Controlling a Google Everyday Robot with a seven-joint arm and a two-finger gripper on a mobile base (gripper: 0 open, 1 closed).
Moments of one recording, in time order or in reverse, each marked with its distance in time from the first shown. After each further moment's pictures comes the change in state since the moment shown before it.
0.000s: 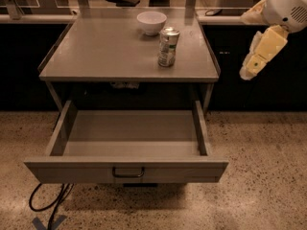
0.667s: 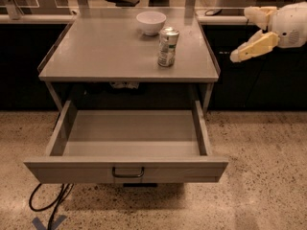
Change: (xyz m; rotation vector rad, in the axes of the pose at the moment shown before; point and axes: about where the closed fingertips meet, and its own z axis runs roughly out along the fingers) arm 0.007 -0.087 0.025 0.137 -0.683 0.100
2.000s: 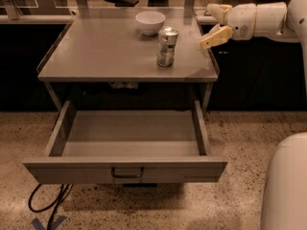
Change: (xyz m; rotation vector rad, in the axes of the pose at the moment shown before) arm -0.007 -0.047 0.109 -0.077 -0.144 0.007
